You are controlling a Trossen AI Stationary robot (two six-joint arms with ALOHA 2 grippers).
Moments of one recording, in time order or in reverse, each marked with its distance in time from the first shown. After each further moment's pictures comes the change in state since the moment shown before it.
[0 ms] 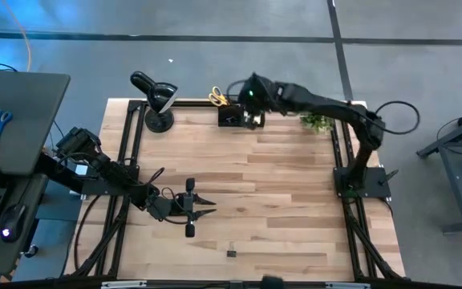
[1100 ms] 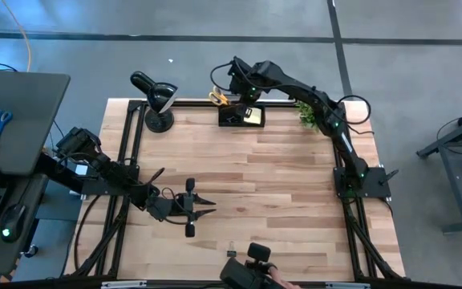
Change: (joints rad) left arm 0.001 0.000 0.000 -0.011 -0.001 0.002; right arm -0.170 0.480 0.605 -0.460 -0.178 -0.067
